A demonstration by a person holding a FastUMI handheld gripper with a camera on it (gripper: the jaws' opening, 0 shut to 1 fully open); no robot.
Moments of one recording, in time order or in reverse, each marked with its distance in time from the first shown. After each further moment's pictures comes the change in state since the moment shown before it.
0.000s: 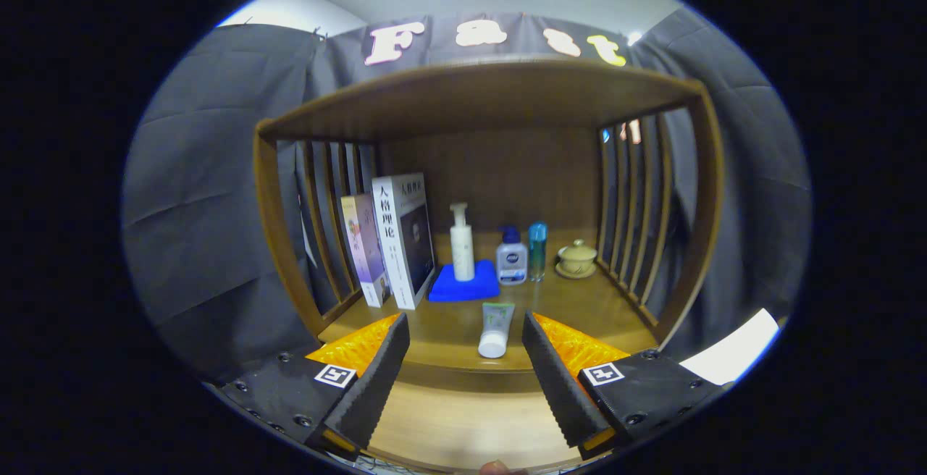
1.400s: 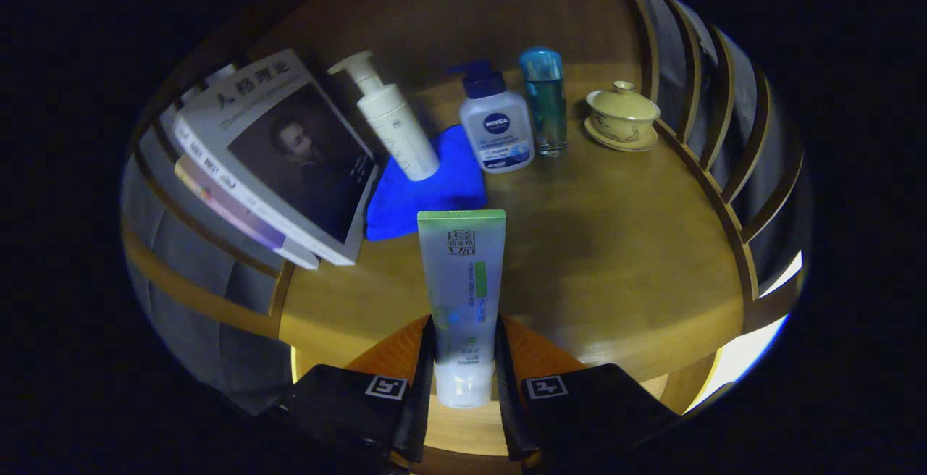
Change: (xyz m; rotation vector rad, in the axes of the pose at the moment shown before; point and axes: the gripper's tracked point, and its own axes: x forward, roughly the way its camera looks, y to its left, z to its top) arm 0.183 -0.035 -0.104 0.292 0.785 0.029
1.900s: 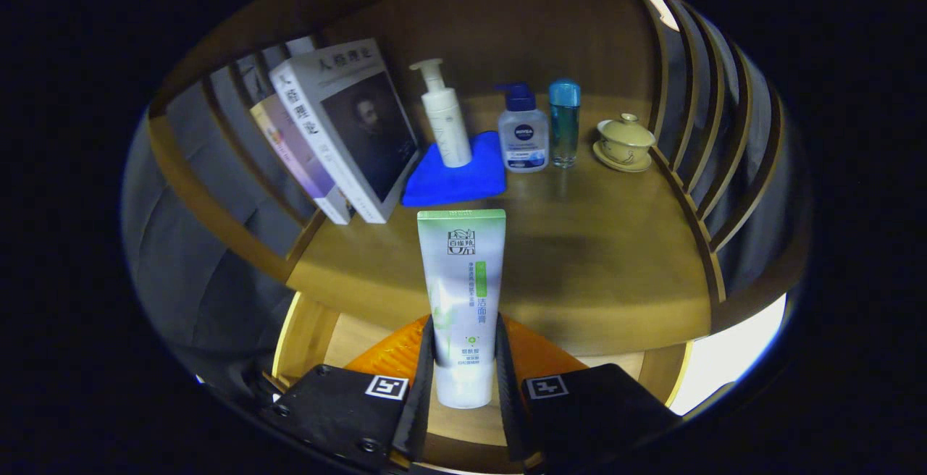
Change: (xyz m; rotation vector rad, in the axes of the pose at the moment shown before) arm -0.050 -0.006 -0.030 -0.220 -0.062 0.006
